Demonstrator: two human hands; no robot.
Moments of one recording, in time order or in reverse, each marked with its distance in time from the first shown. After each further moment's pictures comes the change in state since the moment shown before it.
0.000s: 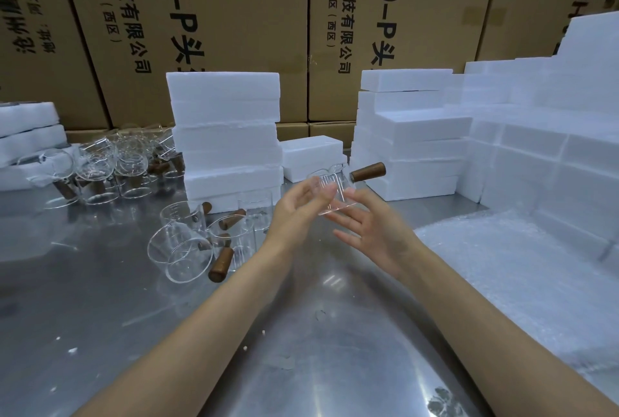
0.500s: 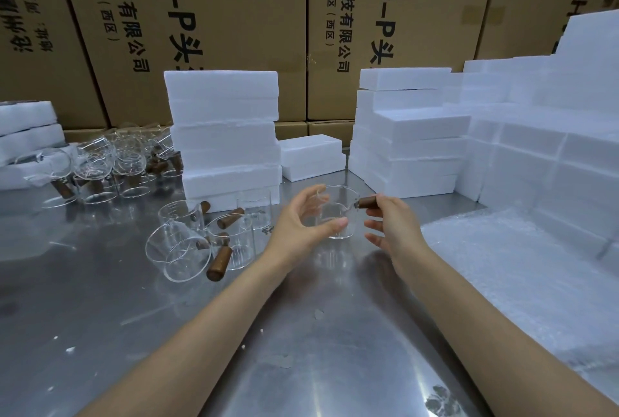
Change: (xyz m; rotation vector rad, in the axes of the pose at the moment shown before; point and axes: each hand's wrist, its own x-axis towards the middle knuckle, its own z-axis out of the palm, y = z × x) left_hand 0.003 -0.026 -0.005 0.233 -0.025 0.075; right_hand 0.013 0.005 -0.016 -0.206 0.498 -0.063
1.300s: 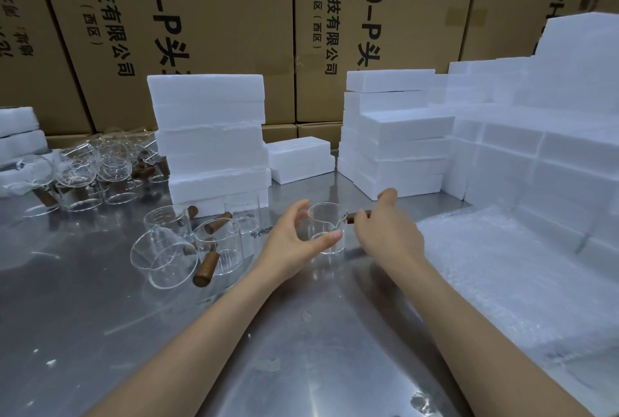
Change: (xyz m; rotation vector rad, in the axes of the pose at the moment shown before) left_hand -0.006 -0.009 0.004 0.240 -0.044 -0.071; right_hand -0.015 -0.006 -0.007 -1.022 0.162 -0.256
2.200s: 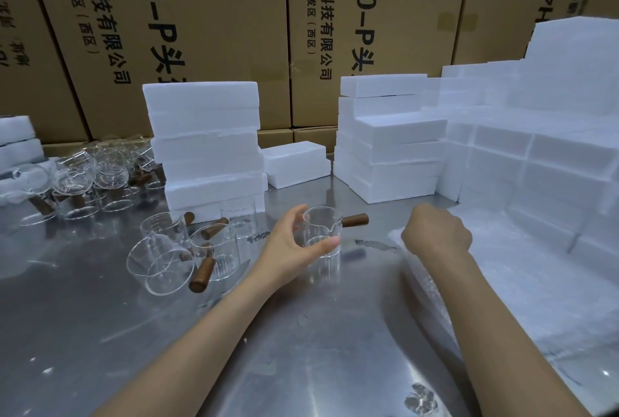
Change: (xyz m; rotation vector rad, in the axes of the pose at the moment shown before) left_hand -0.002 0.003 -0.001 0.057 -0.033 0.028; right_hand 0.006 0.022 -0.052 -0.378 -0.114 0.201
